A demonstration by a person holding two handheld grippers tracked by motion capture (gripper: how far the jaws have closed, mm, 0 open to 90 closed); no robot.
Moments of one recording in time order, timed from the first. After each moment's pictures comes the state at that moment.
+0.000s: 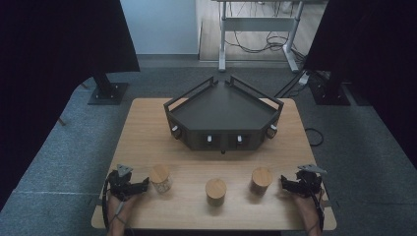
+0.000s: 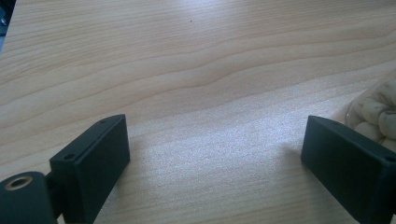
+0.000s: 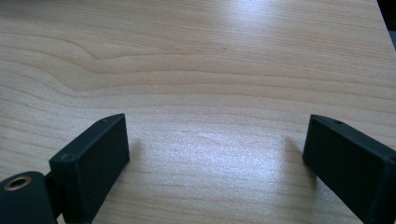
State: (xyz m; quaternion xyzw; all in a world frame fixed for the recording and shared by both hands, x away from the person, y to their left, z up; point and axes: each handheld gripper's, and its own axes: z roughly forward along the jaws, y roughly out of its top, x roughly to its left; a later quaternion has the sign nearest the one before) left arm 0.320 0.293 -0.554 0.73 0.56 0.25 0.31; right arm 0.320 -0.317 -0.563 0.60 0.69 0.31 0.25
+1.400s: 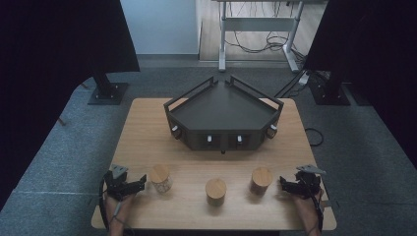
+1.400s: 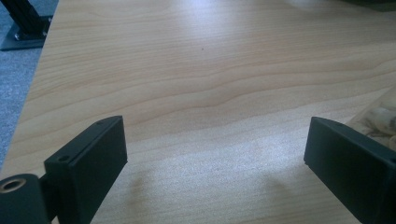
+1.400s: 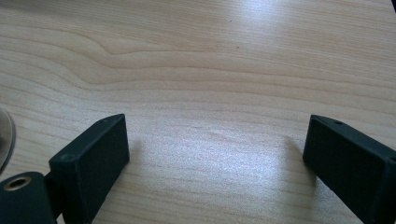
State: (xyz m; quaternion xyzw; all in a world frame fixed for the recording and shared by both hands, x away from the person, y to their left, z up) left arm 0.313 0.300 -0.545 0.70 0.56 0.27 0.34; right arm 0.318 -0.316 -0.563 0.59 0.70 0.31 0.25
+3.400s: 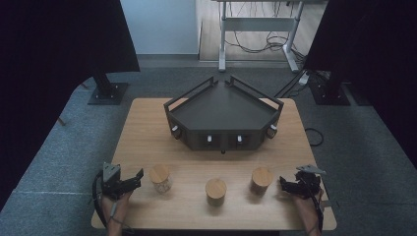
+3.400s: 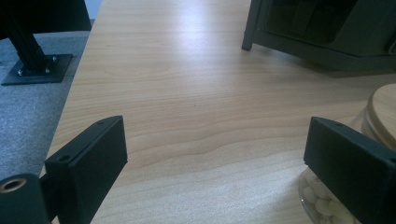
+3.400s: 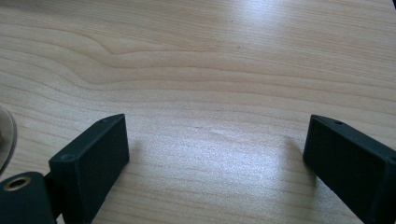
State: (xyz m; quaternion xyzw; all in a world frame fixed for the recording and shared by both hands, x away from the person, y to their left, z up) left arm 0.300 0.303 -0.518 0.66 0.54 0.30 0.42; right arm 0.318 -0.315 -0.563 0.59 0.71 0.31 0.25
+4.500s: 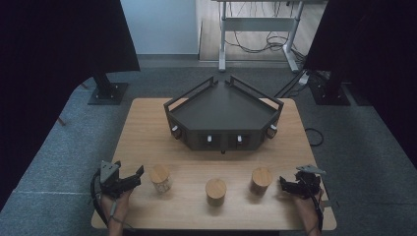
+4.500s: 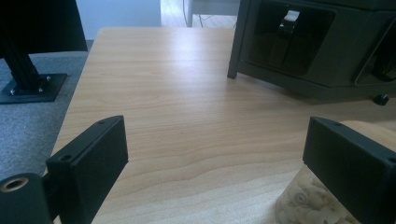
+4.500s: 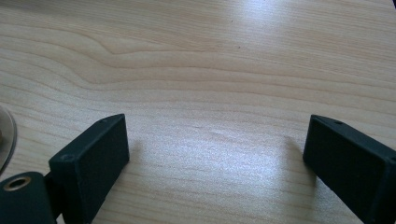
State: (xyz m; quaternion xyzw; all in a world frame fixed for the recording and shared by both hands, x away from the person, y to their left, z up) left arm 0.295 0.299 -0.501 0.65 0.52 0.32 0.45; right arm 0.318 -0.315 -0.563 0.59 0.71 0.31 0.25
